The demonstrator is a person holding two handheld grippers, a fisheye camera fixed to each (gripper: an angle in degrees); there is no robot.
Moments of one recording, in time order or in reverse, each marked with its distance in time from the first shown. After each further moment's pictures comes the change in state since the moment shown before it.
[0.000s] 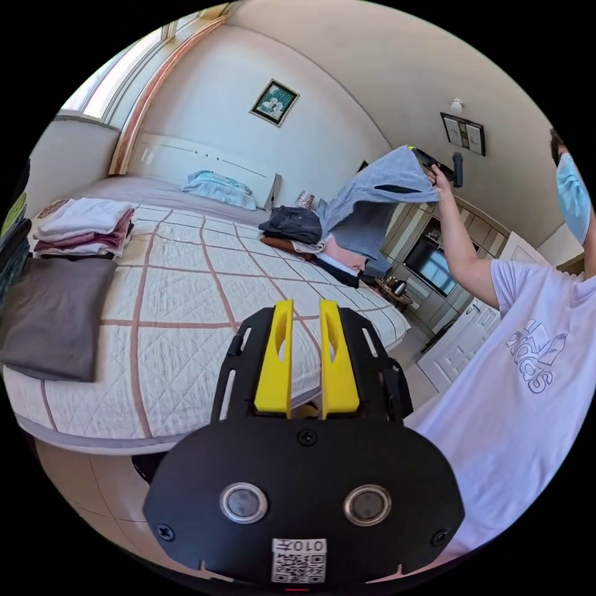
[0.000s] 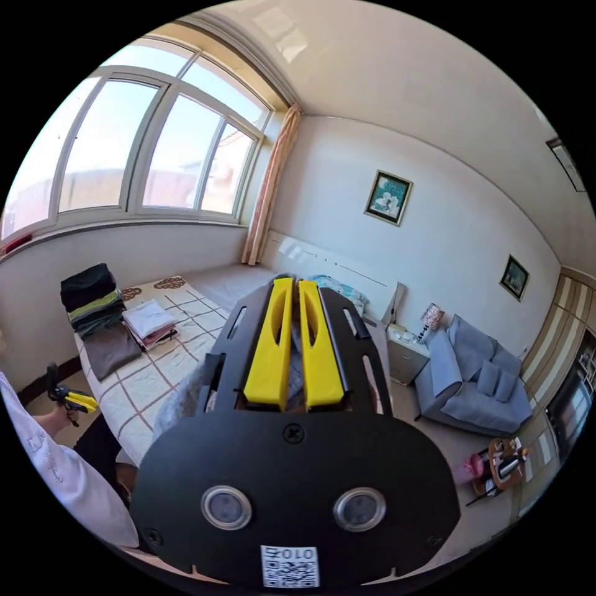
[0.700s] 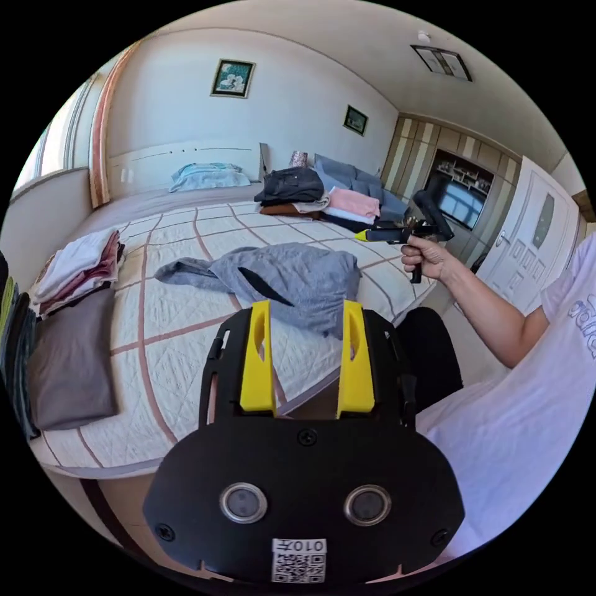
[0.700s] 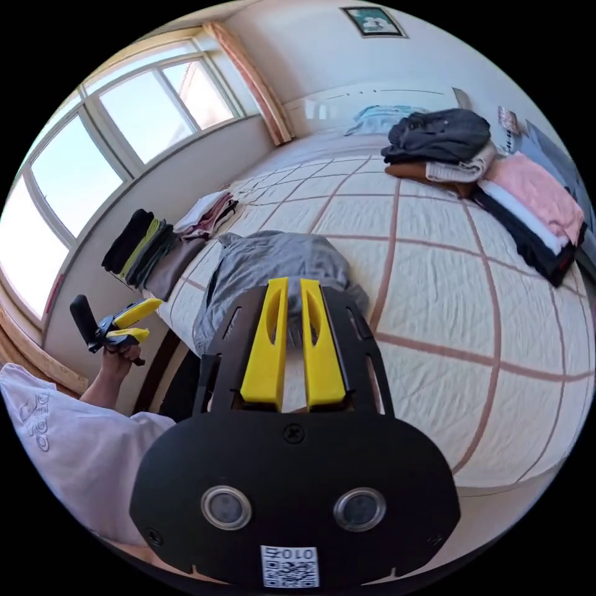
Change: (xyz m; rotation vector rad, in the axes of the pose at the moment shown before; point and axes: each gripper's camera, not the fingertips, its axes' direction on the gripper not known) left arm 0.111 -0.067 0.046 -0.244 -0.171 0.244; right arm -0.118 0.403 0.180 -0.508 -0.422 0.531
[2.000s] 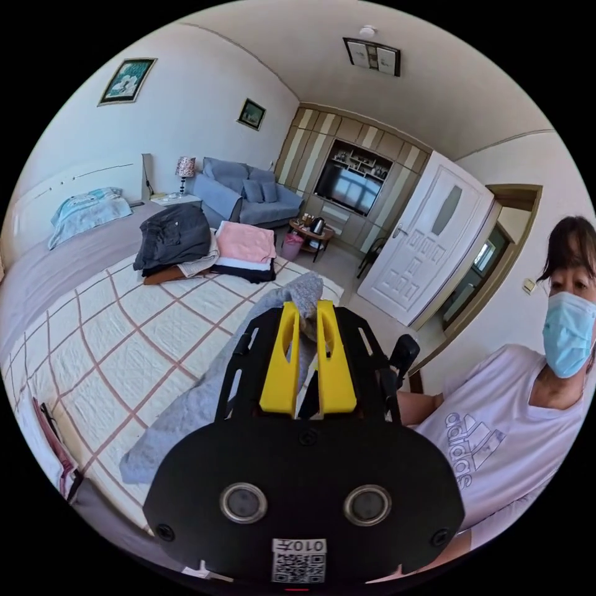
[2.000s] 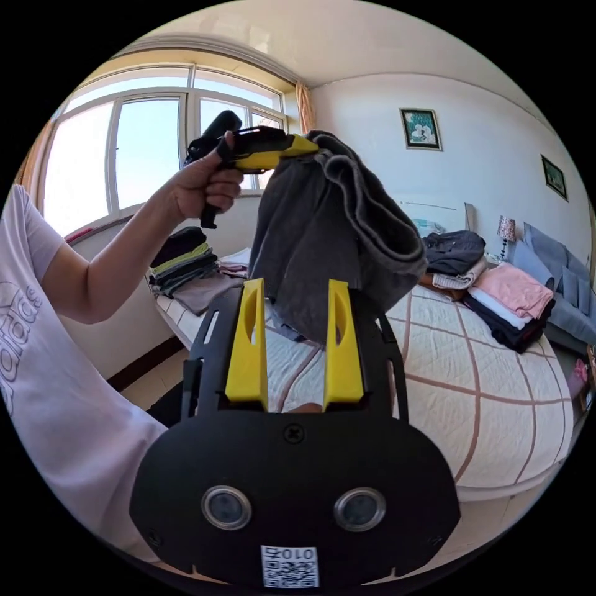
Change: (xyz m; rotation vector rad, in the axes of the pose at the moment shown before) left arm -0.070 -0.377 0.043 -0.013 0.536 0.212; right arm -0.119 0.128 -0.100 0.414 0.043 -0.361
